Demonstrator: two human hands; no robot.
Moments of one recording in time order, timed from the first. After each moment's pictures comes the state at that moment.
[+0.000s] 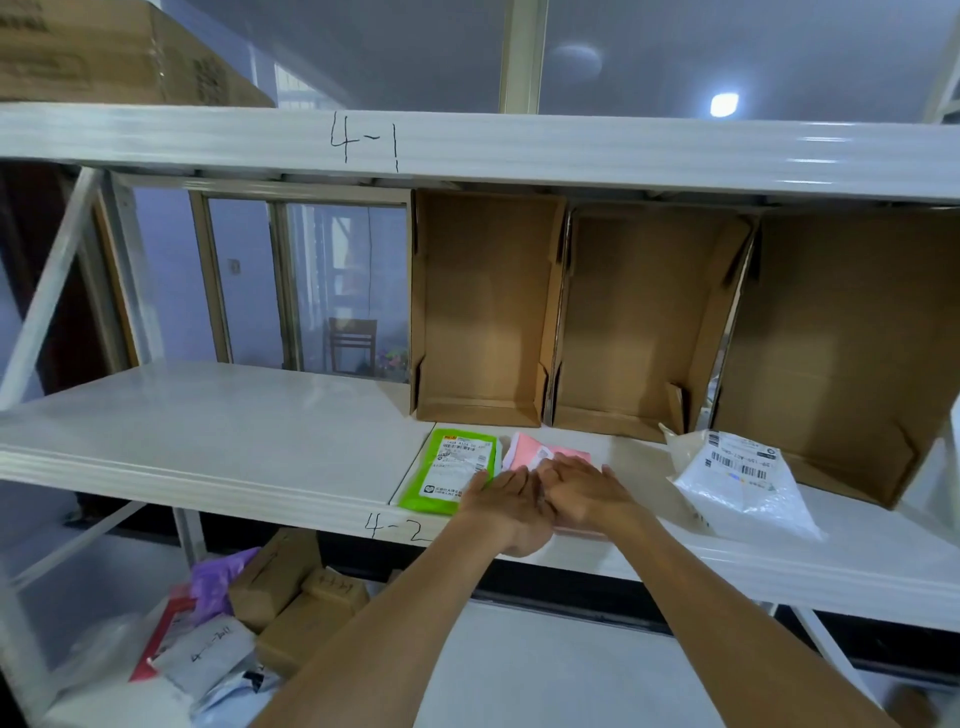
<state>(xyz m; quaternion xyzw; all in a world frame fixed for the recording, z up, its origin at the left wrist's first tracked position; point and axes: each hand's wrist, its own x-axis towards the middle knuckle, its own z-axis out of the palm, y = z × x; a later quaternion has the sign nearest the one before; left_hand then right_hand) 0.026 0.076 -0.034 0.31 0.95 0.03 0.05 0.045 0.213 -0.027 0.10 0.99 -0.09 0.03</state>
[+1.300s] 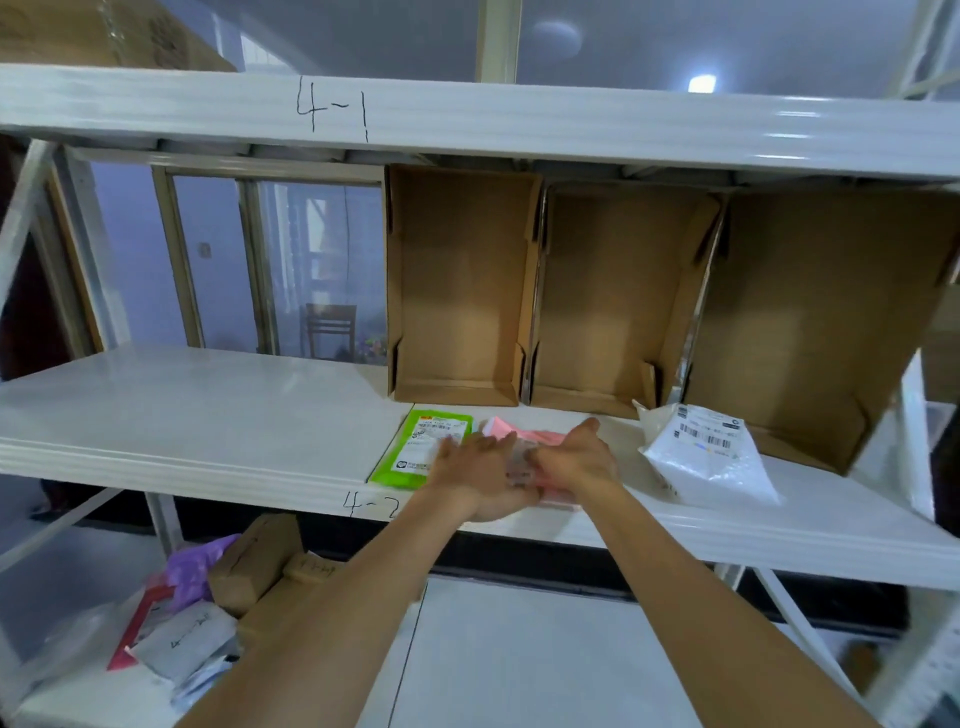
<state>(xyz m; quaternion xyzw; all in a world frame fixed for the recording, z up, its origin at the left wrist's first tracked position) 0.044 0.063 -0.015 0.33 0.94 0.09 -0.01 0.081 0.204 -0.004 0.32 0.86 -0.37 -0.13</state>
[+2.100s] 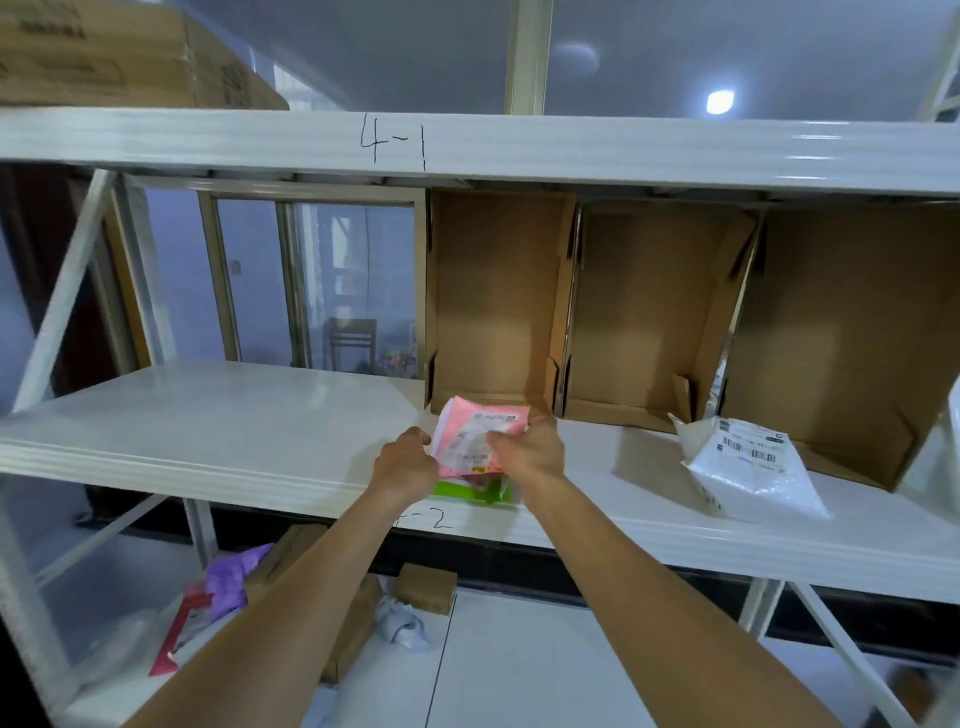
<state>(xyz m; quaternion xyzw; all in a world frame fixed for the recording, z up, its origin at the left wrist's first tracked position) -0.015 -0.045 -0.018 0.07 0.92 0.38 -0.01 0.010 0.112 -0.014 0.26 0.78 -0.52 -0.21</state>
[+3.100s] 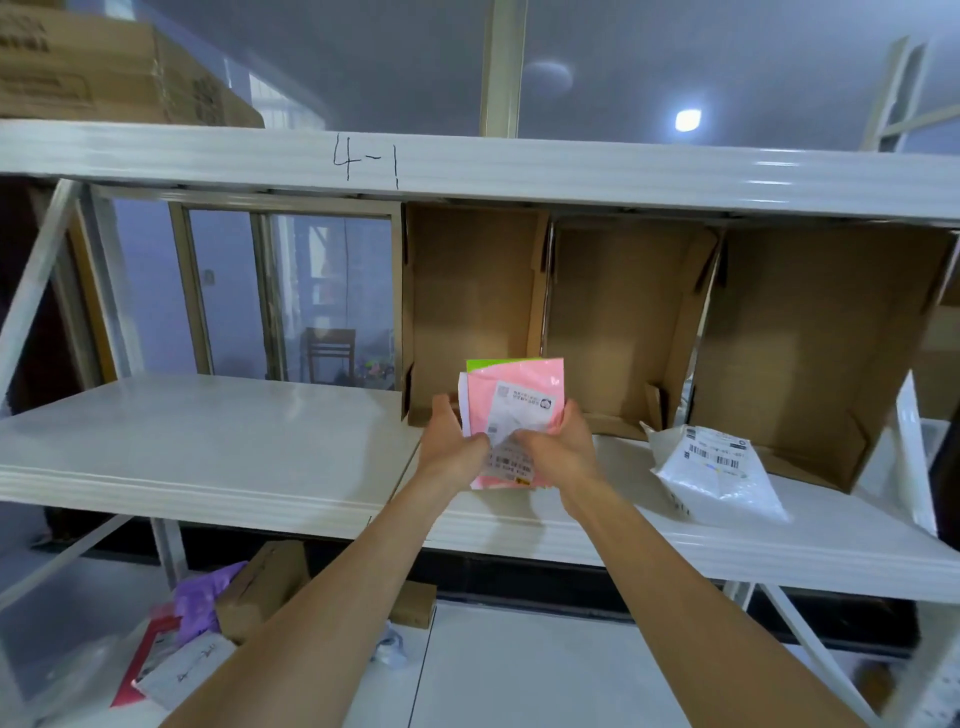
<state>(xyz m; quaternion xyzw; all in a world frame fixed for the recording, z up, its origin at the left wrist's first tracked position) 0.021 0.023 0.020 0.12 0.81 0.58 -0.01 0.075 0.153 0.028 0.16 0.74 -0.60 -0.25</state>
